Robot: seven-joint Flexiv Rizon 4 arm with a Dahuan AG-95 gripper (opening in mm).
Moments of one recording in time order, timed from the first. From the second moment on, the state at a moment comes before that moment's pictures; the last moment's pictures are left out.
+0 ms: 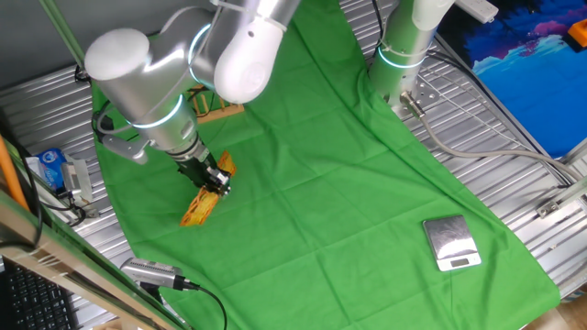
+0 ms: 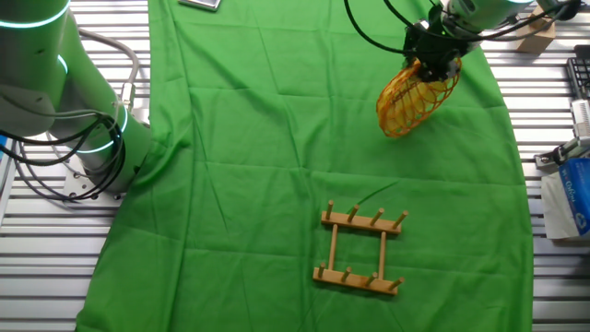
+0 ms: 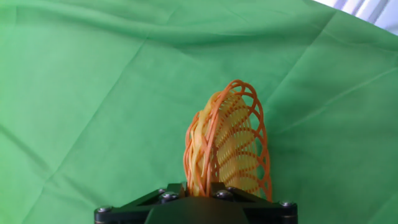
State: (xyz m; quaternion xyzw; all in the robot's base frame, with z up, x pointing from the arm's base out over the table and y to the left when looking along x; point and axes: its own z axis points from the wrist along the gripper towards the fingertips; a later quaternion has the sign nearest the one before) arm 0.587 0.135 0.113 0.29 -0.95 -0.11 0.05
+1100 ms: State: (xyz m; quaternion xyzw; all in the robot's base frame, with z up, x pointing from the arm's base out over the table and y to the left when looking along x) arm 0.580 0.119 0.117 0.32 -0.94 -0.11 0.04
